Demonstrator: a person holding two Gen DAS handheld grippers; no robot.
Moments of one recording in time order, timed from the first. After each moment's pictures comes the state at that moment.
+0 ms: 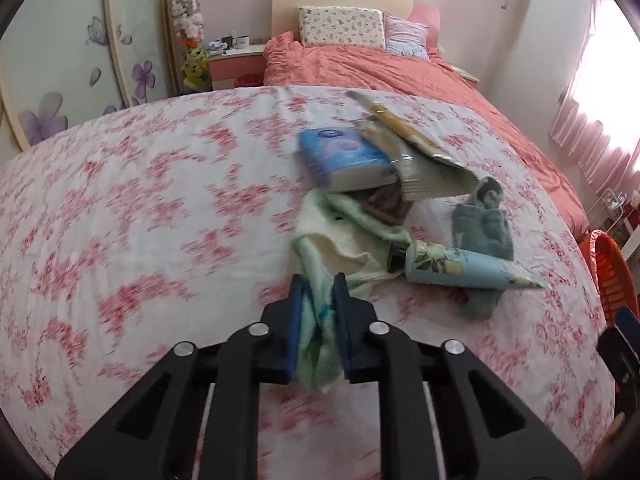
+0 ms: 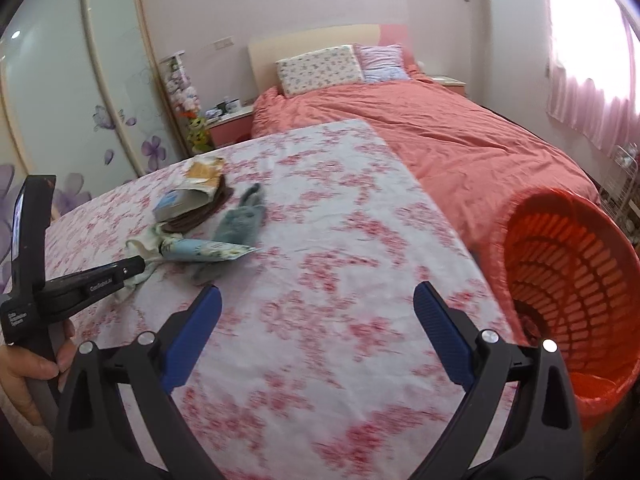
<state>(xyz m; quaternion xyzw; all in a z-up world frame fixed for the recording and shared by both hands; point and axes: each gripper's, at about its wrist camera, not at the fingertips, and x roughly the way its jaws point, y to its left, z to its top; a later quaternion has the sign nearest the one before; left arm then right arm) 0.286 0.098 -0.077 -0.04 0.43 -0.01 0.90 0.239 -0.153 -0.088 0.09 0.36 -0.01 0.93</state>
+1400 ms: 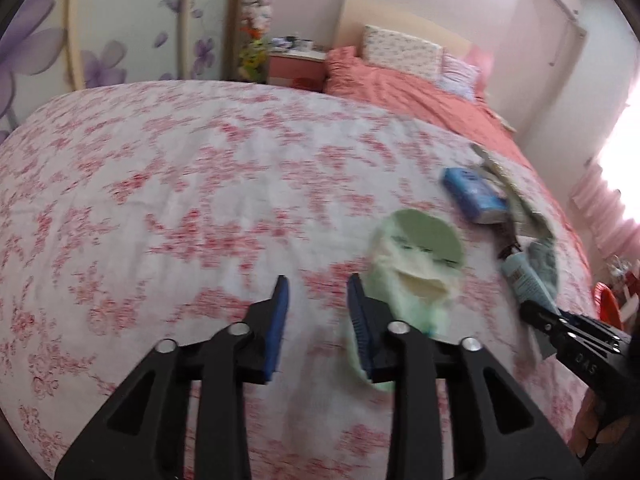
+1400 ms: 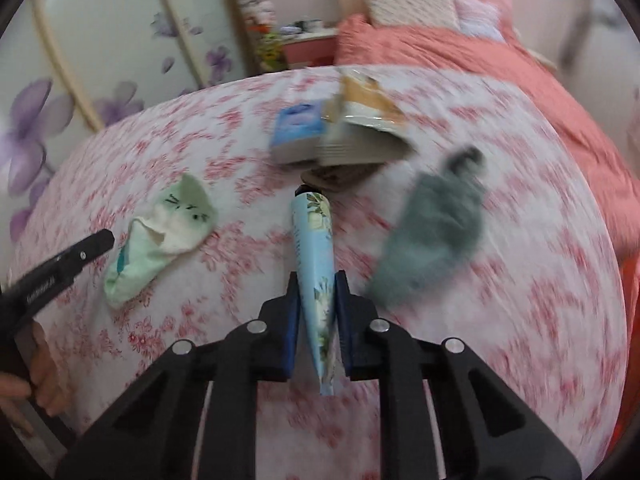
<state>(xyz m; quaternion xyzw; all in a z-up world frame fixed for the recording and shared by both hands) 0.242 0.212 -0.067 -0.12 0.40 0.03 0.91 0.314 -0.036 -0.110 0.04 0.49 0.11 0.87</state>
